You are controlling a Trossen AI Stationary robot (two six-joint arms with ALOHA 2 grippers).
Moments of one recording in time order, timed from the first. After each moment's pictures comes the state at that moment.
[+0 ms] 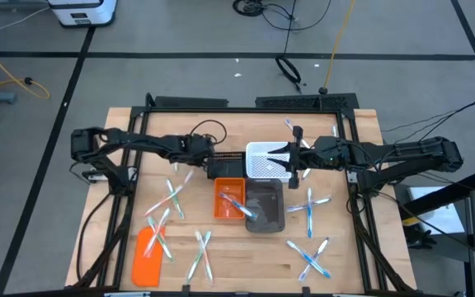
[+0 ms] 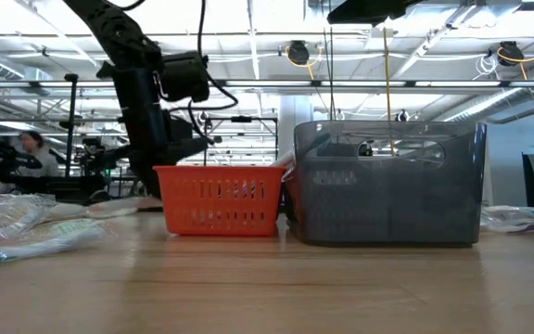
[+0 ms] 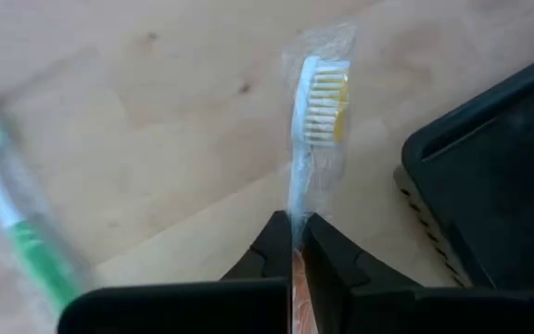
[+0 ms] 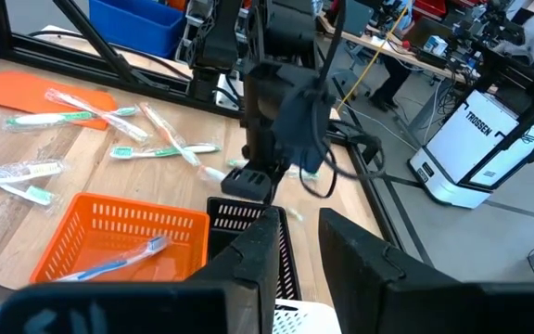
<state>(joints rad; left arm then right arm) 0.27 1.57 0.84 -0.50 -0.26 -0.76 0.03 1.07 0.89 -0.11 0.21 -0.28</state>
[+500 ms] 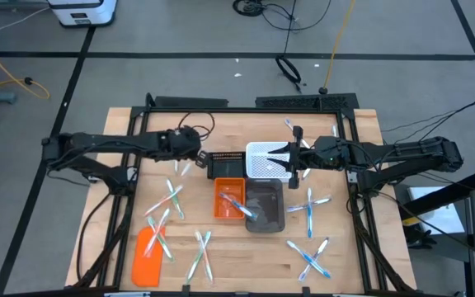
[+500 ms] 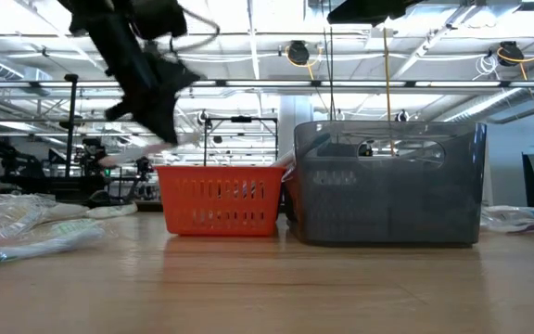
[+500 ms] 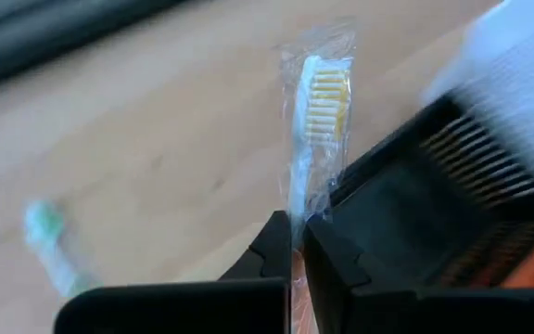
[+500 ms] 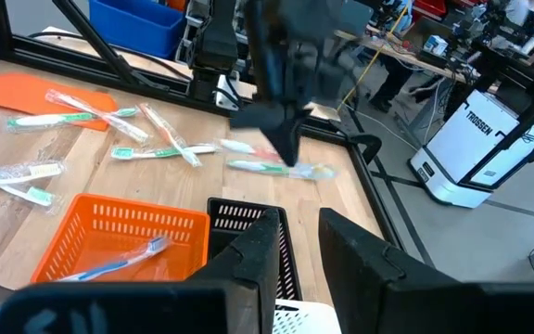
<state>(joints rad) 0.21 1.28 0.84 -0.49 -0.34 -0.64 0.03 1.07 0.89 -0.11 0.21 -0.27</state>
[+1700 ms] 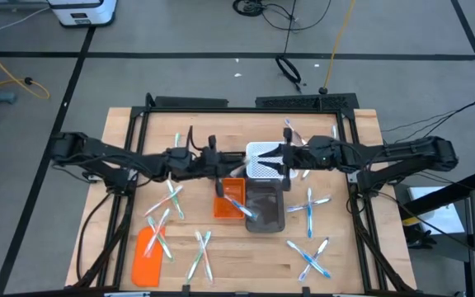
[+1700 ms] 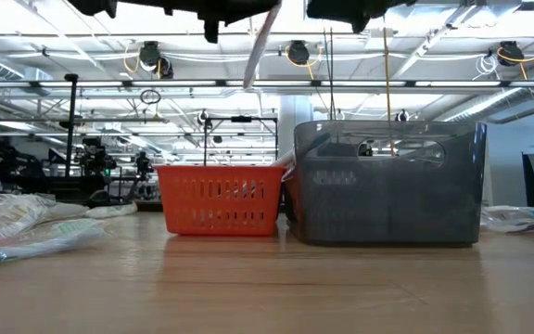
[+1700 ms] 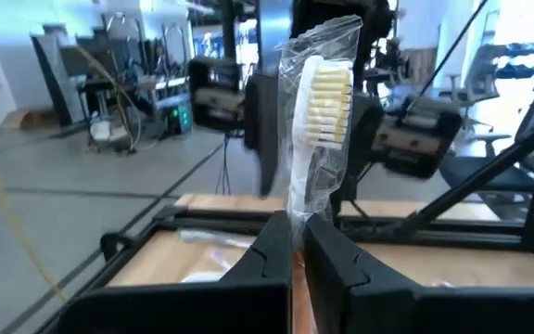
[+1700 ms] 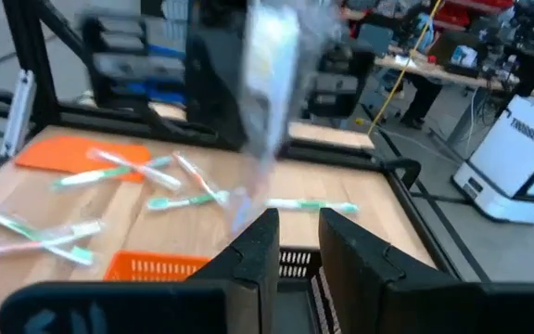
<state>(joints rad) -0.08 1.42 0.84 0.62 -0.23 0.06 0.01 1.17 0.89 0.07 0.10 -0.17</state>
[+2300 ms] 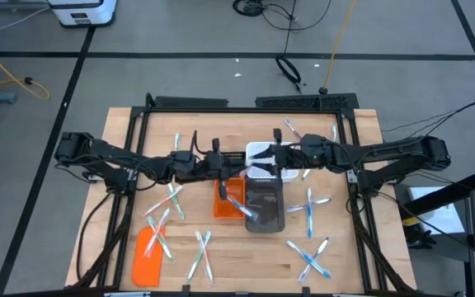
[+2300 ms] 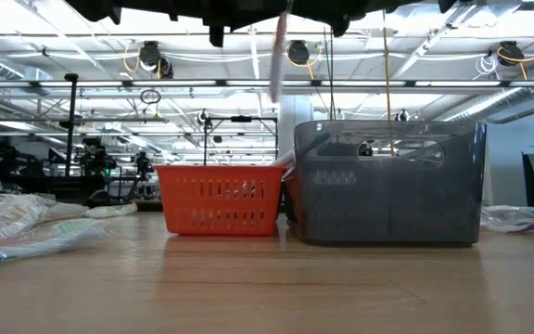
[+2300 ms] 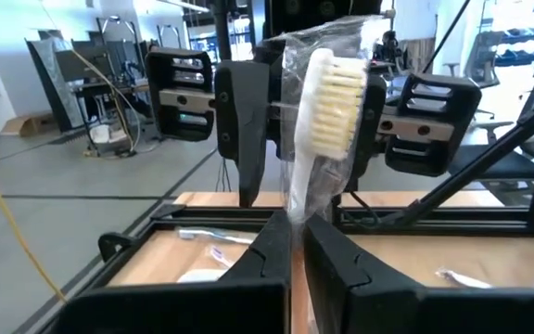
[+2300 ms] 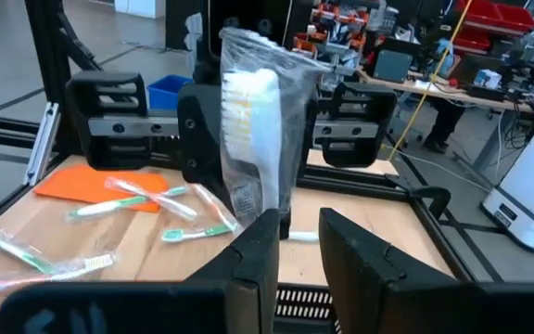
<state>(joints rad) -0.09 1.47 0.84 0.65 -0.24 0.10 -0.01 1.27 0.89 0.25 -0.01 -0.16</state>
